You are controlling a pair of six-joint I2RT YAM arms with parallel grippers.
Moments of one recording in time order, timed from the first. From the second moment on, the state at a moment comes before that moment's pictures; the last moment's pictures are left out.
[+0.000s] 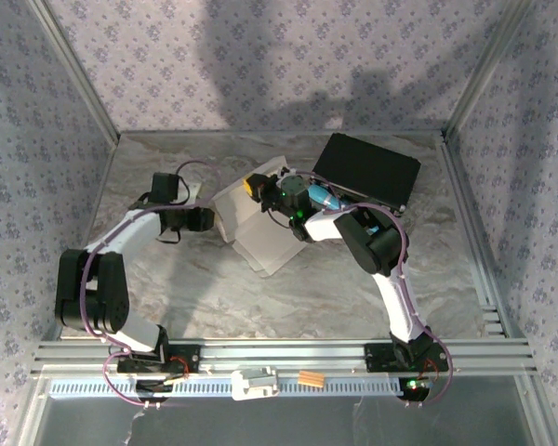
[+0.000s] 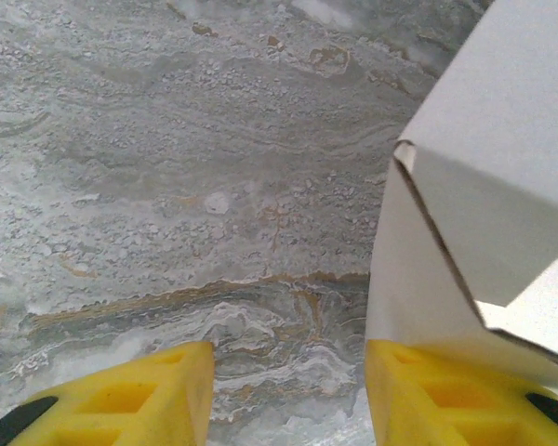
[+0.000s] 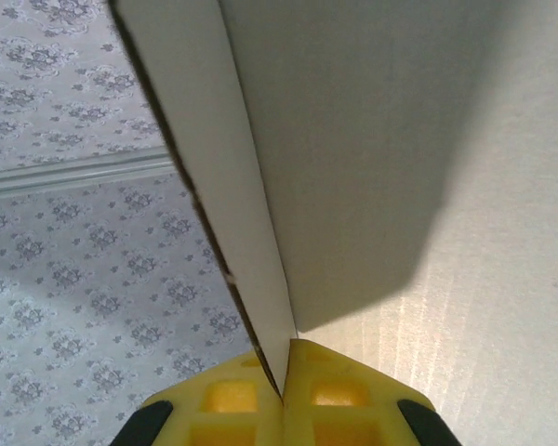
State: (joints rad) left arm -0.14 1.51 0.93 -0.41 0.30 -0.03; right arm 0.67 2.22 1.27 0.91 -0.22 1.66
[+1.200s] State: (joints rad) left arm -0.20 1.48 0.87 -0.34 0.23 -0.02; right arm 0.68 2.23 1.23 1.02 -0.23 1.68
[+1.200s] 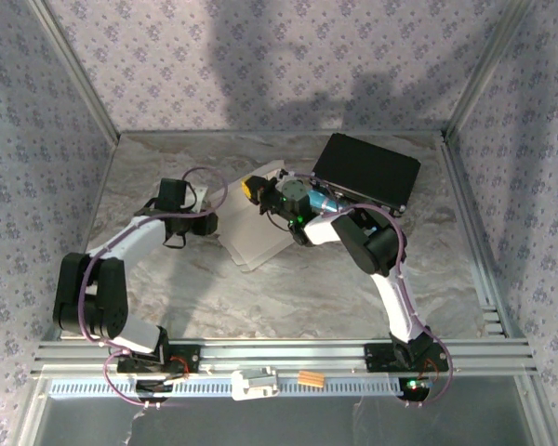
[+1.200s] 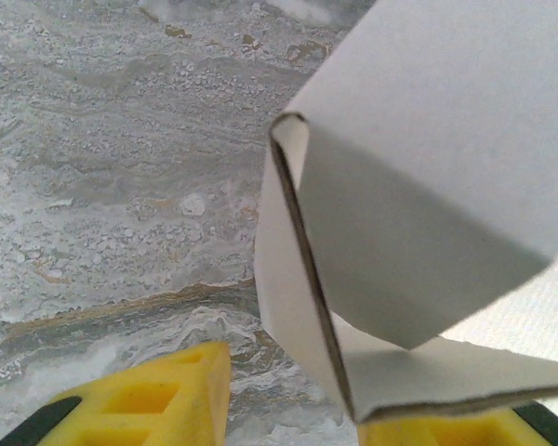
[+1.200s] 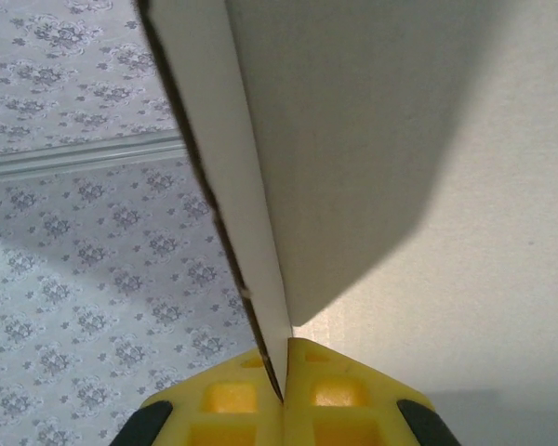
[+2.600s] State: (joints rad) left arm -0.30 1.38 0.61 -0.03 0.12 -0.19; right arm 0.70 2.23 1.16 1.13 -0.25 1.76
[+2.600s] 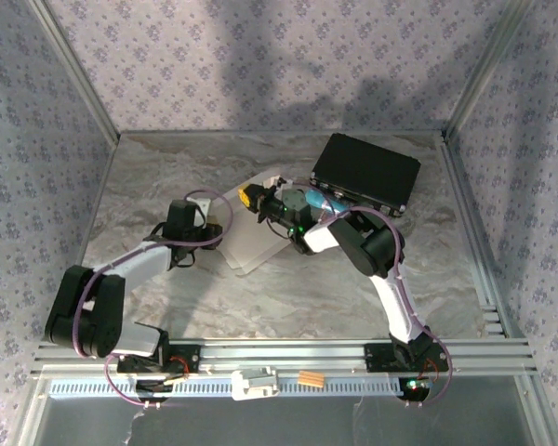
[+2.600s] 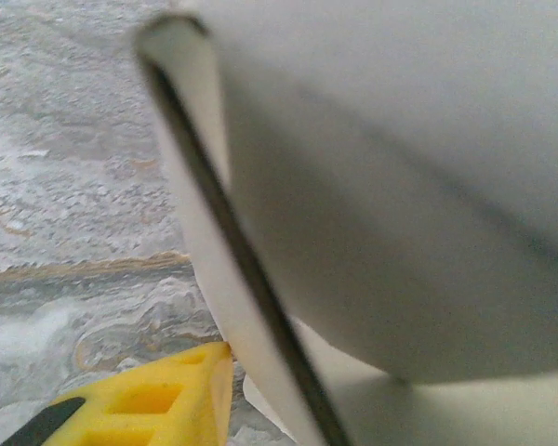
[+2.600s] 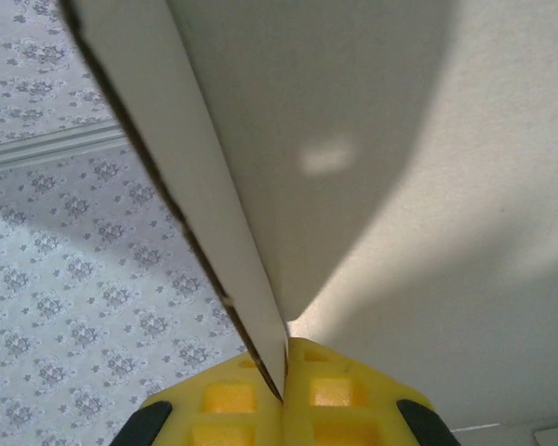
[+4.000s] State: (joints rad) left arm -0.41 1.34 0.47 0.19 0.07 -0.23; right arm 0.66 2.14 1.01 1.16 -0.38 1.73
